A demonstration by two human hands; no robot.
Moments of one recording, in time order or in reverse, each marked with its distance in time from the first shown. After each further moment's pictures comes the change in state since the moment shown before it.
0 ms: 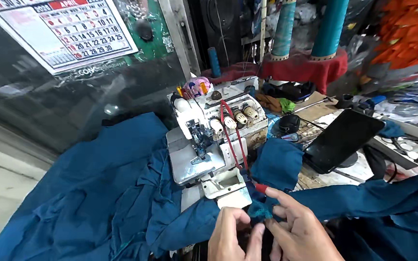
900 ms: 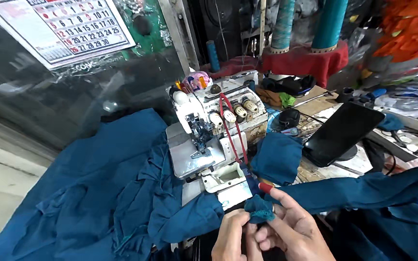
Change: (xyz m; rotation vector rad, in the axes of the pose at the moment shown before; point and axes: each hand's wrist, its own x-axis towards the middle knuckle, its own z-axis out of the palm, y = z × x) left_hand -0.025 -0.004 0.017 -0.066 0.175 0.072; right_hand -0.017 0.001 0.021 0.520 0.096 0.049
